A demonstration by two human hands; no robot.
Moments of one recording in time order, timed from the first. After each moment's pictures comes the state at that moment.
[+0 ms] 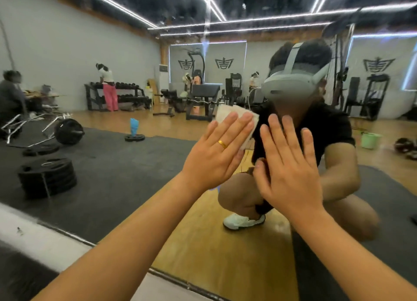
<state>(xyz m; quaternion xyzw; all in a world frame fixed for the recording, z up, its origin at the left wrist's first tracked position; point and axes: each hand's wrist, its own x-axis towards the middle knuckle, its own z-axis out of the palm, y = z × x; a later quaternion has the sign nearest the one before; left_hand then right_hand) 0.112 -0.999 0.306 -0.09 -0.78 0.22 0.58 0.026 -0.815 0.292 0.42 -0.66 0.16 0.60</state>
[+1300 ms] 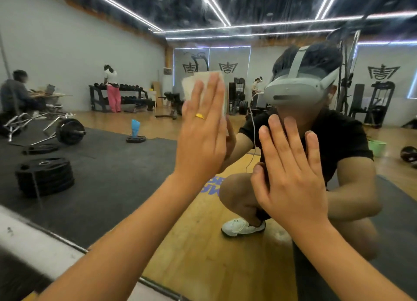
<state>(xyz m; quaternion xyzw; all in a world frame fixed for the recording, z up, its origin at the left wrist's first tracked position) 0.116 -0.984 0.340 0.02 -0.76 0.00 0.65 0.021 -0.821 0.292 0.41 -0.64 0.16 0.63</state>
